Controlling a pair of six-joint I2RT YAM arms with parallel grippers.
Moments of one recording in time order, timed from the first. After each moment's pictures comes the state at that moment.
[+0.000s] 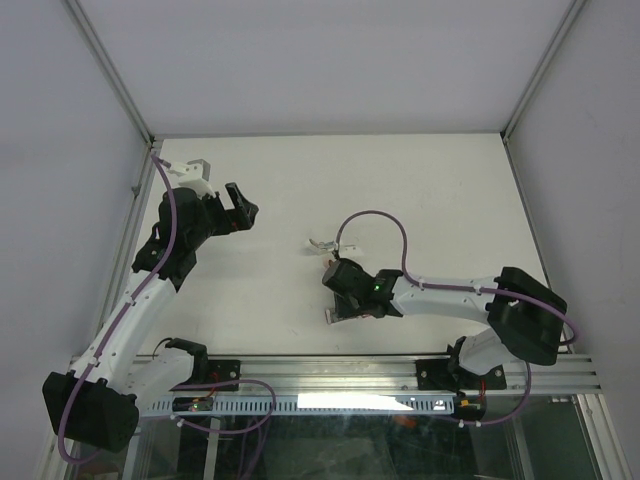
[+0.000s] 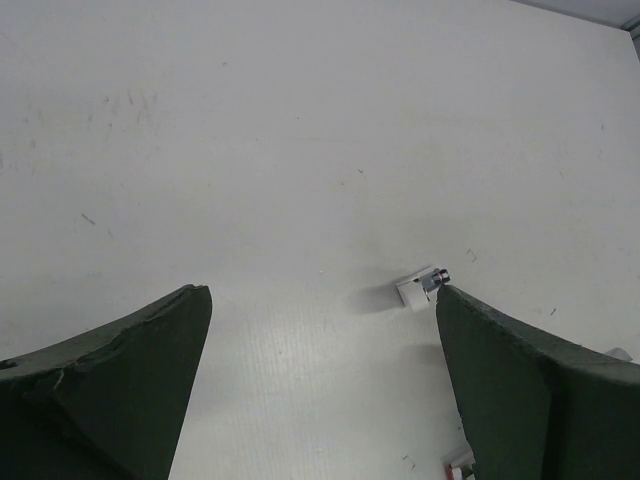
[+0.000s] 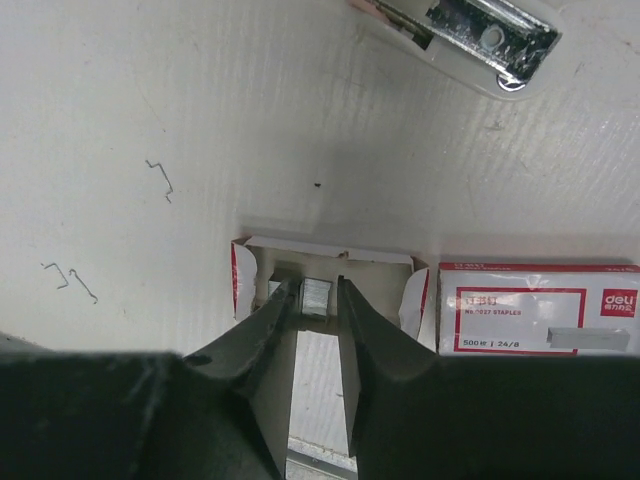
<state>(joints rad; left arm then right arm) -0.25 0.96 0.83 -0.25 0.06 -0.39 1.13 1.47 0.79 -0.41 0.26 0.83</state>
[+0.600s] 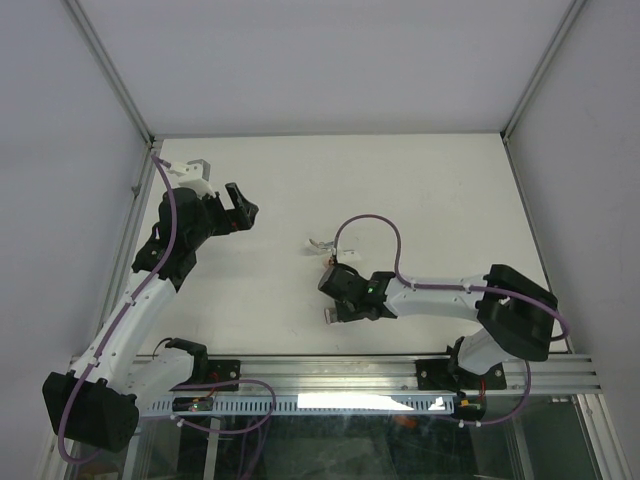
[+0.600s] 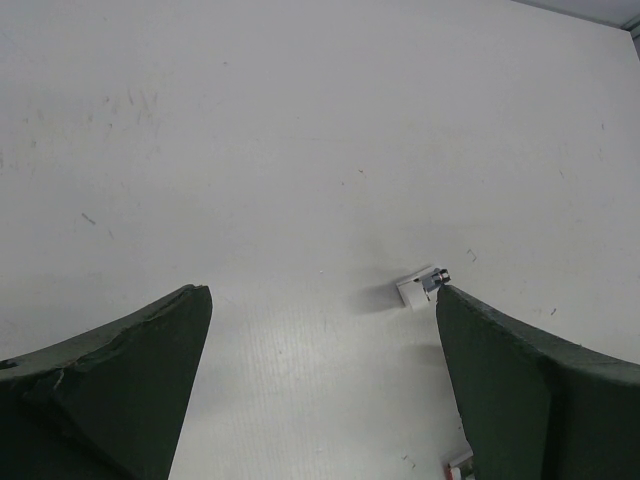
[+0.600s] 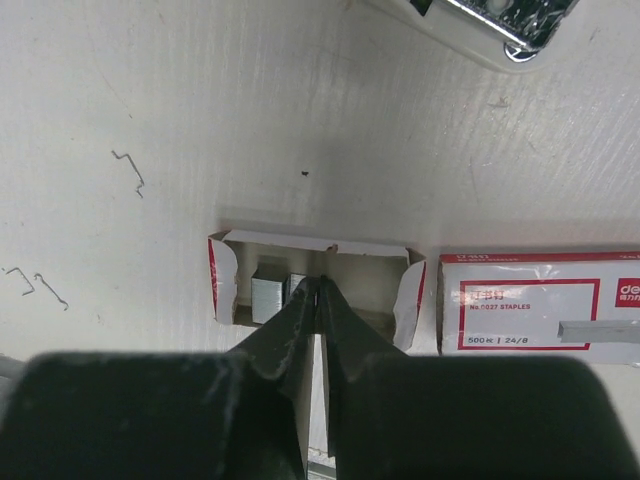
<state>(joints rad) -0.25 0.96 0.83 -0.25 0.06 -0.39 1.15 1.51 0.80 -0.45 0.27 0.86</state>
